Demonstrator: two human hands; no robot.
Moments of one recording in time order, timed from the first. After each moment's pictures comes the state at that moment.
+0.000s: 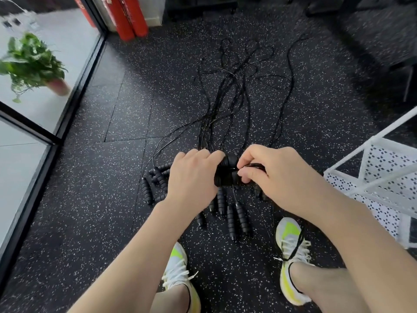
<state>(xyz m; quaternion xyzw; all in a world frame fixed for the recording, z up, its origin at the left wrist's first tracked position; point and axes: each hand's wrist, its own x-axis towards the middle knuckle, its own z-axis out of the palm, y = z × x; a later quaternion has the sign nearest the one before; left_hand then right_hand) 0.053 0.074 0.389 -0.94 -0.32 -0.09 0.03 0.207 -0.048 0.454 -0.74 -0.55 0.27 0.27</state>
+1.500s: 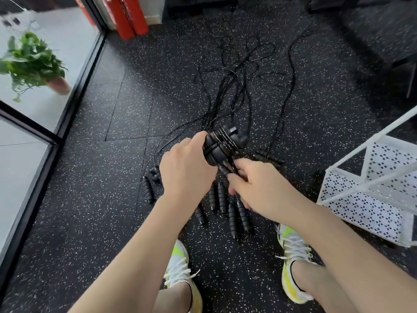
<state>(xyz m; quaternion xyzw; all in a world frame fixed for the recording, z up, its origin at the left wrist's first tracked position) 0.058 0.076 0.411 -0.85 -0.50 -0.15 -0.09 0.177 -0.038 0.427 -0.74 -0.47 0.39 0.30</state>
